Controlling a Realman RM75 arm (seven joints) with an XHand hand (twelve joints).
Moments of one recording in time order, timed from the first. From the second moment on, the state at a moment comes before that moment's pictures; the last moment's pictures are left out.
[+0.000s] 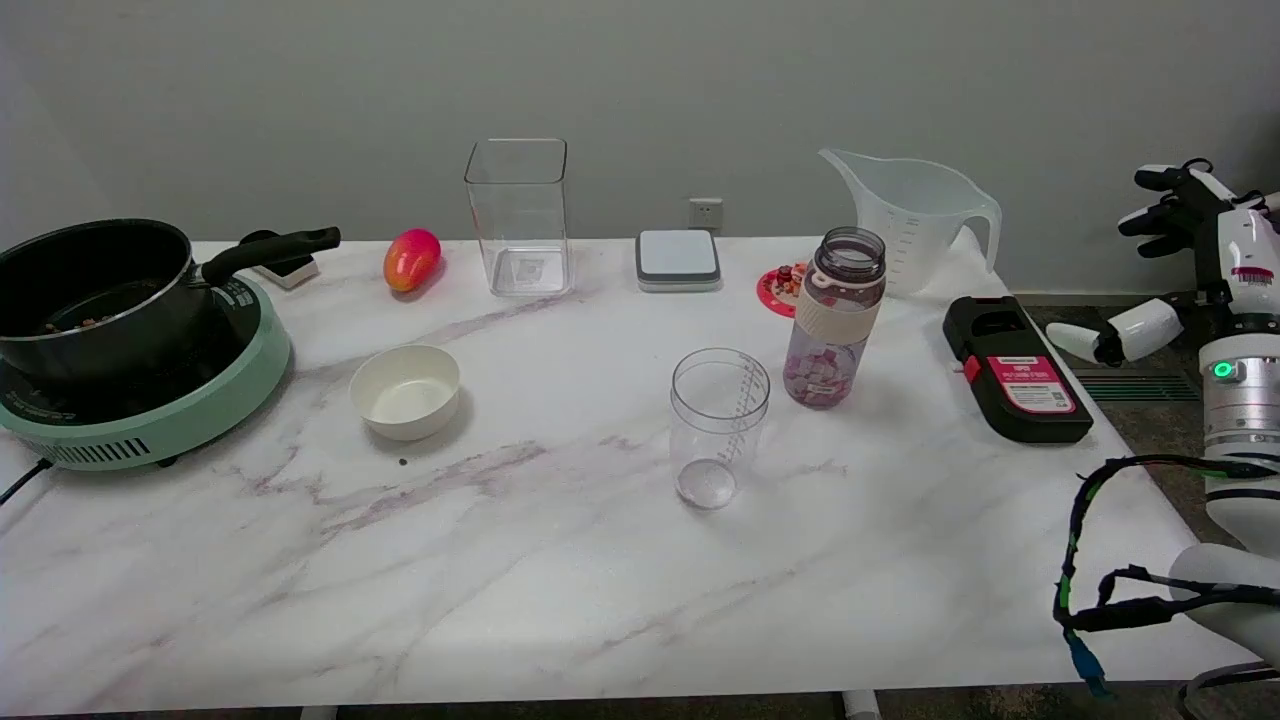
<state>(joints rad) -0.29 -0.88 -1.37 1.19 1.04 0.93 0.43</state>
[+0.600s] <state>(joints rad) -0.29 -0.88 -1.34 1.16 0.94 0.80 0.38</state>
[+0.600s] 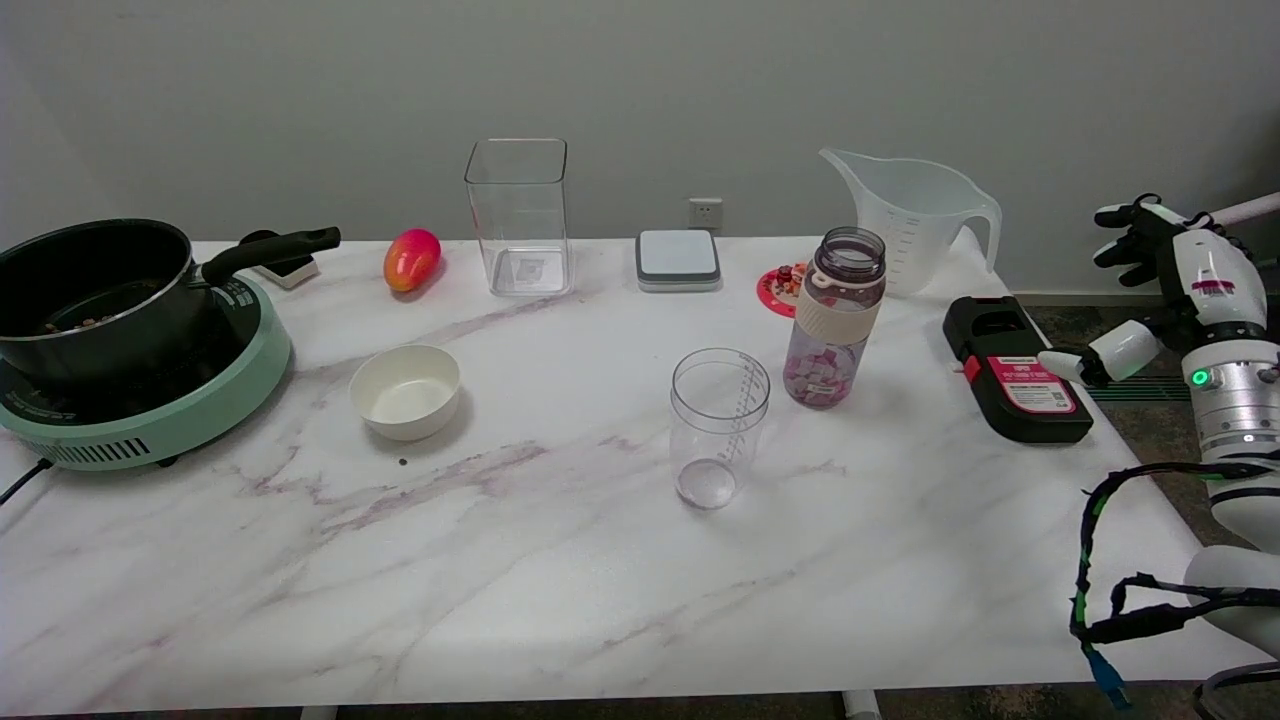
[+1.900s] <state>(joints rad) -0.22 -0.91 -1.64 1.35 1.38 0.85 0.78</state>
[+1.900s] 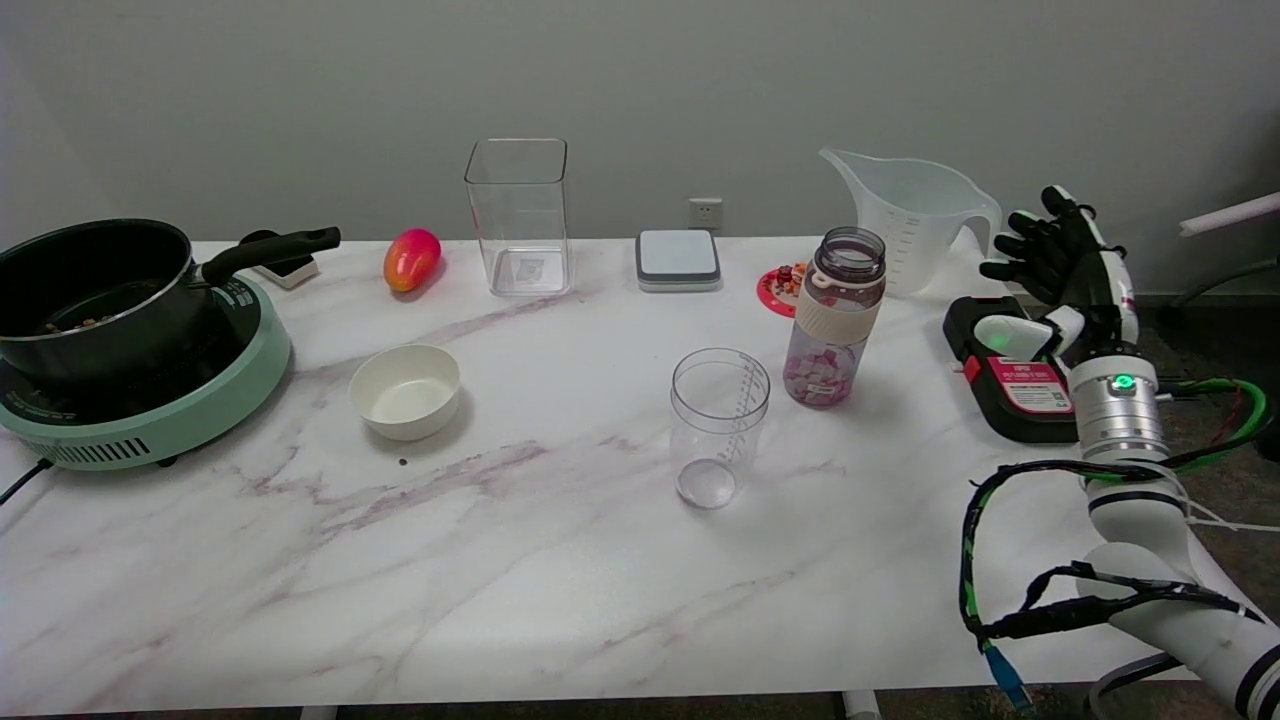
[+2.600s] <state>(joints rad) -0.14 -0.92 -1.74 1.27 1.32 0.78 1.06</state>
